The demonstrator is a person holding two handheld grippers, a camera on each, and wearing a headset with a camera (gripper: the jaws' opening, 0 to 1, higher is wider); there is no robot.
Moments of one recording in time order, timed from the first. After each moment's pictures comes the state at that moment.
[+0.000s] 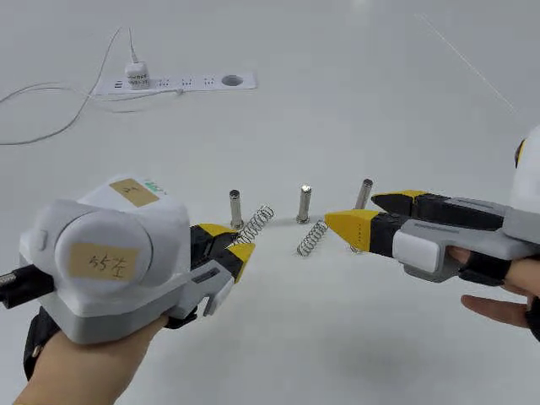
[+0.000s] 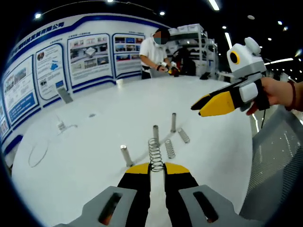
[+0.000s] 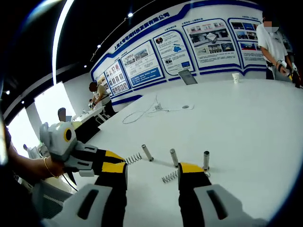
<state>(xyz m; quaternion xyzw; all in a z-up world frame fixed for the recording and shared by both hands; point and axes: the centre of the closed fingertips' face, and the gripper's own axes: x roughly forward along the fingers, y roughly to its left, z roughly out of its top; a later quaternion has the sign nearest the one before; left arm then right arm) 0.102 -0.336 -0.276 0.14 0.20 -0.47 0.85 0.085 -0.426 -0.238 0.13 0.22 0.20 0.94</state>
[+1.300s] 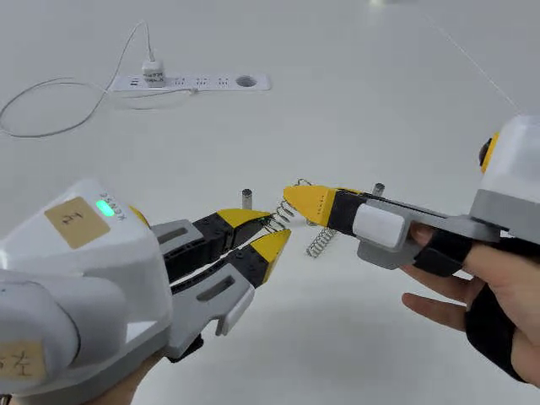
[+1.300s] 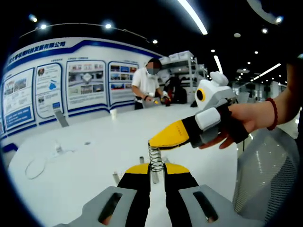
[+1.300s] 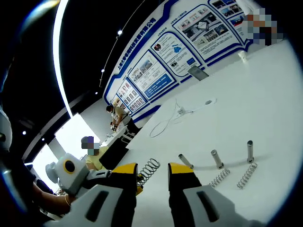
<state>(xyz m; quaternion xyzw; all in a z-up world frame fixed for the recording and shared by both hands) 0.072 -0.347 -0.221 0.07 0.08 -0.51 0.85 0.095 -0.370 -0.214 0.29 0.19 0.27 0.90</state>
